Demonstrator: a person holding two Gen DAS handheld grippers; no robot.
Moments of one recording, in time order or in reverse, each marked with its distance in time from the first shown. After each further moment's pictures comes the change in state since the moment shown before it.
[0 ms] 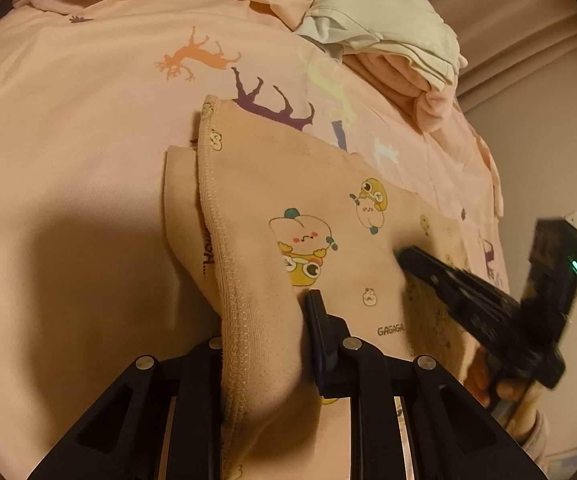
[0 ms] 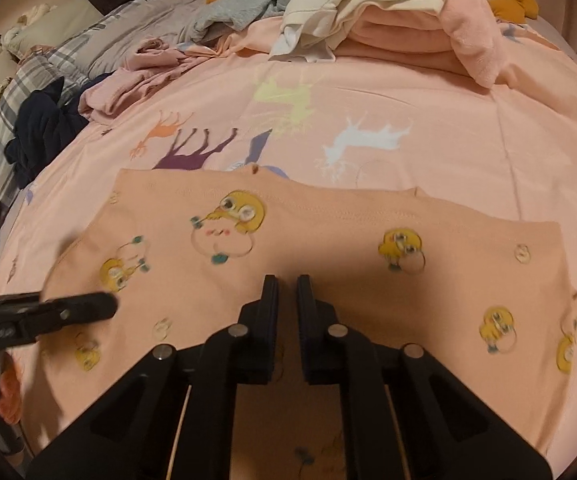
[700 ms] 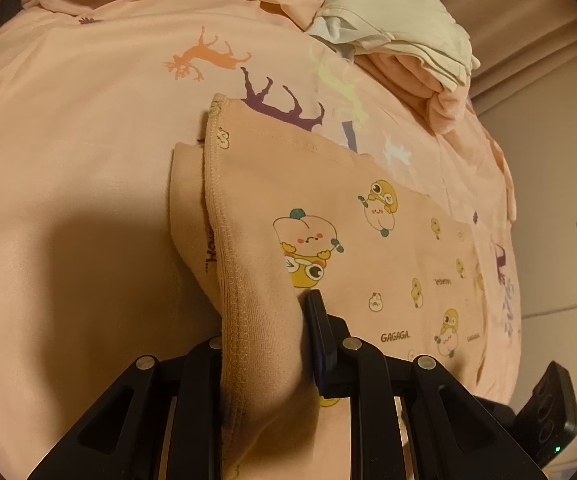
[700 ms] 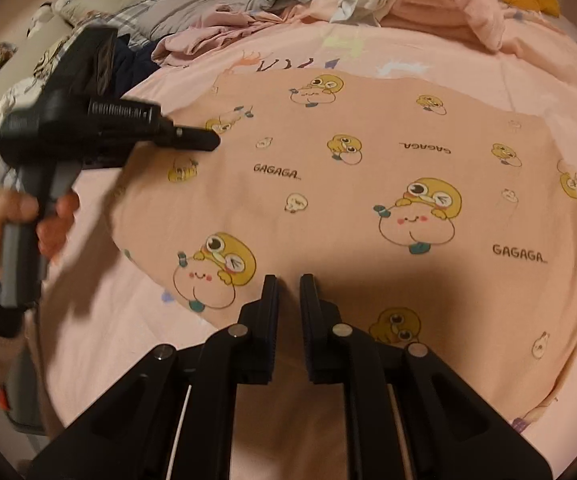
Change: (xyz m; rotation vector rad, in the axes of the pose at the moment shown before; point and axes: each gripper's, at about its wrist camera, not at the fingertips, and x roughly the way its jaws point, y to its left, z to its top) left arm 0.000 -0.007 -0.002 -0.022 -0.007 0.068; right arm -0.049 0.030 -0.107 -0.087 0.029 0.106
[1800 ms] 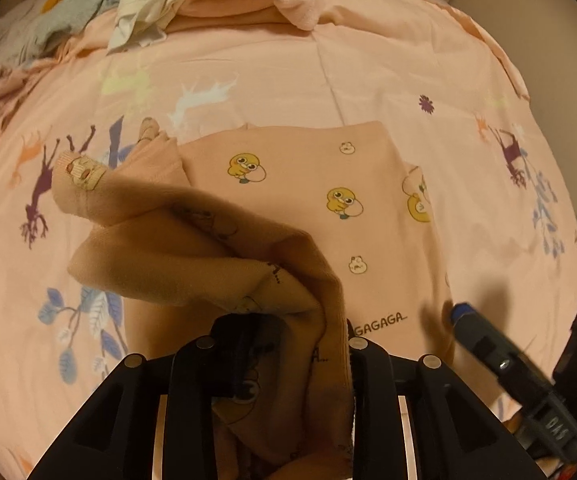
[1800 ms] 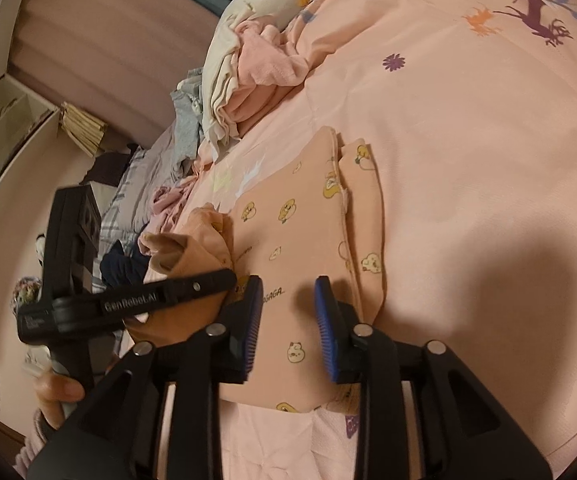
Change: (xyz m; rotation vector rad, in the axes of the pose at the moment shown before) left arm 0.067 -0.208 -0.032 0.372 0.145 0.272; right arm -0.089 -0.164 -0.052 0.660 -0.337 0.217
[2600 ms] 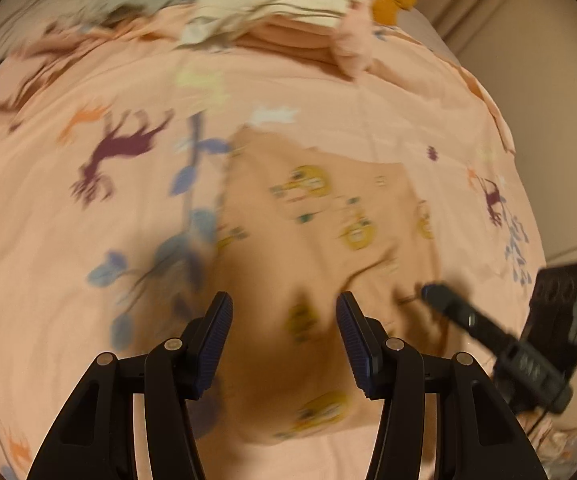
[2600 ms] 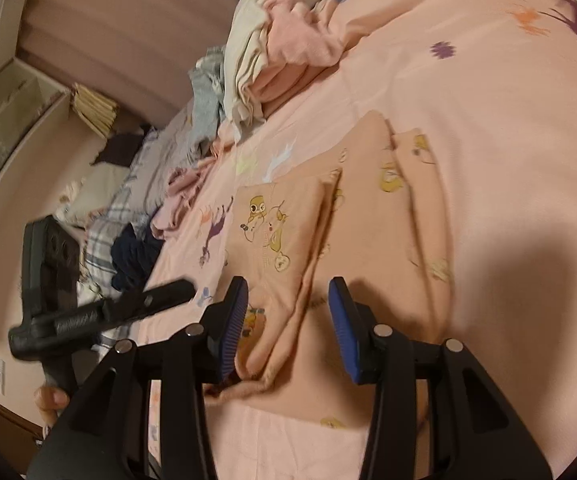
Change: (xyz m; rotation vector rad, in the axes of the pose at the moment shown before) left arm -0.046 0.084 -0.032 -0.166 -0.097 -0.125; right arm 0.033 0.031 0.007 -0.062 0.086 0.030
